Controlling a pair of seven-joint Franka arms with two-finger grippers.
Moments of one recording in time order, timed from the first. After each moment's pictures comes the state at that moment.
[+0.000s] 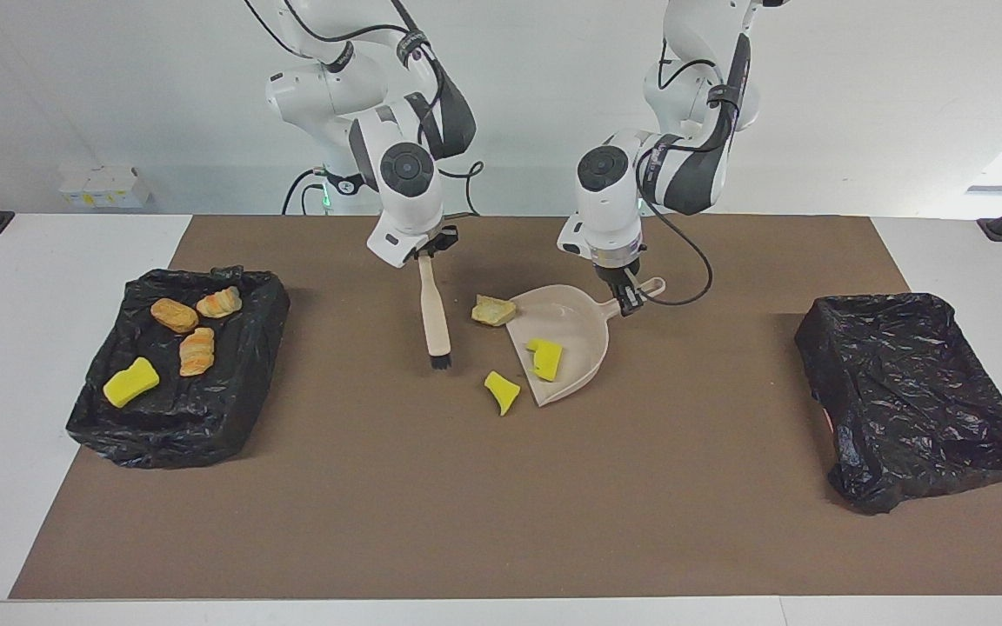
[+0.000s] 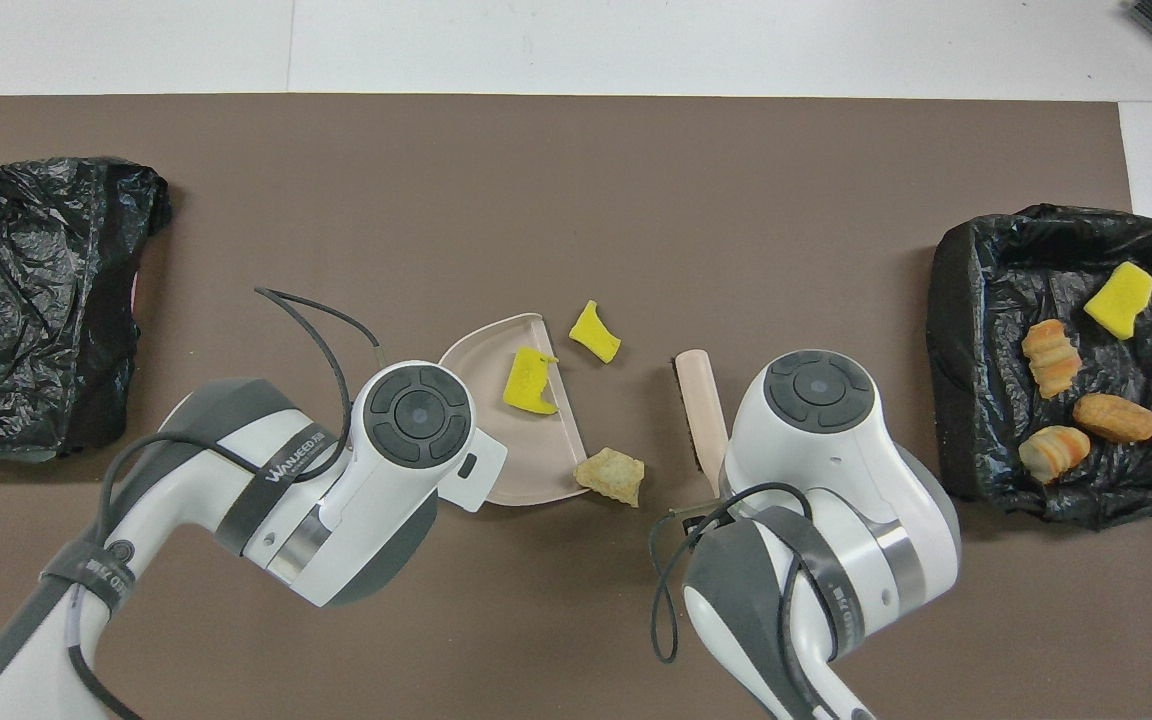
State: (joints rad) left arm -0.61 0.09 0.01 -2.09 0.24 2.02 0.62; right arm 0.34 0.01 0.12 -2.17 0.11 1.79 0.25
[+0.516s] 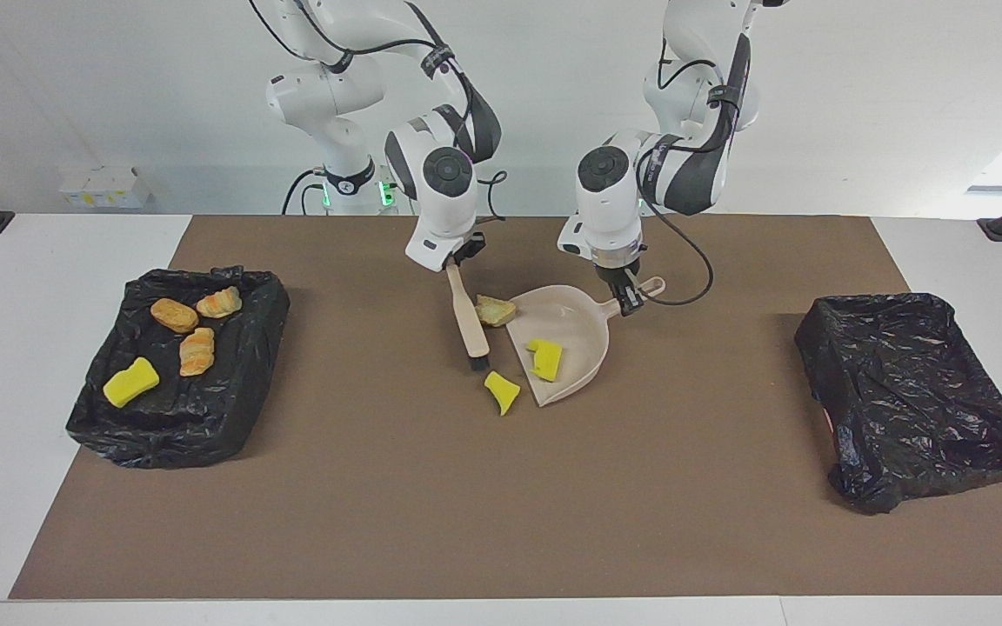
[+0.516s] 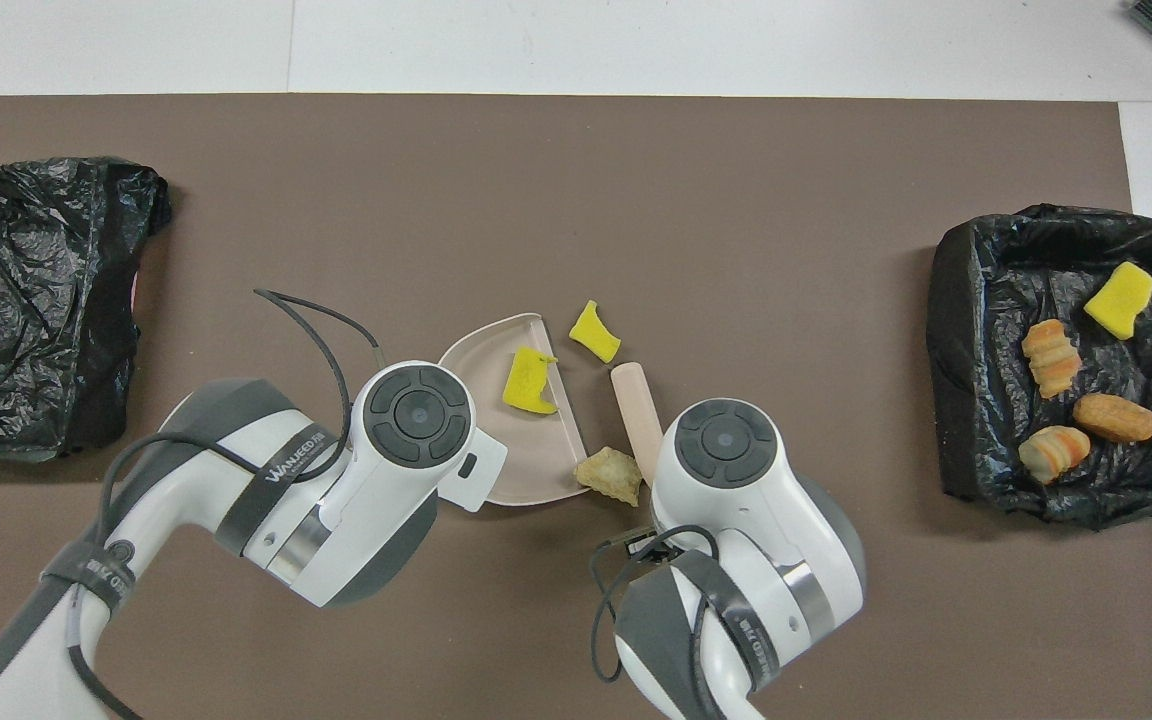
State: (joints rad) left arm -0.61 0.09 0.01 -2.09 0.24 2.02 0.62; right arm 0.47 0.08 0.13 -2.19 0.13 1.97 0.28
